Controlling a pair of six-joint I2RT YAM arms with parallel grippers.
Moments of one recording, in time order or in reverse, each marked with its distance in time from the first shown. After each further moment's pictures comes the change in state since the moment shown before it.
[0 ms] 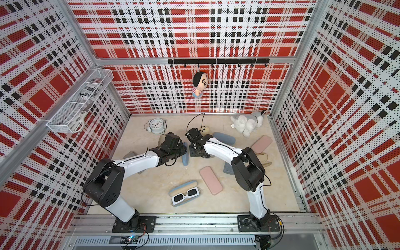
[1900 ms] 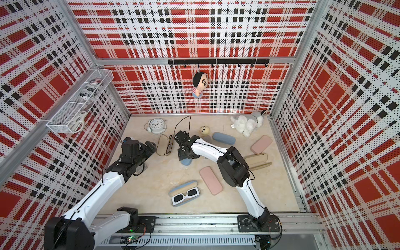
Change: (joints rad) left arm 0.413 -0.579 -0.258 -0.188 -0.015 0.043; right arm 0.072 0.223 0.254 -0.075 -0.004 -0.048
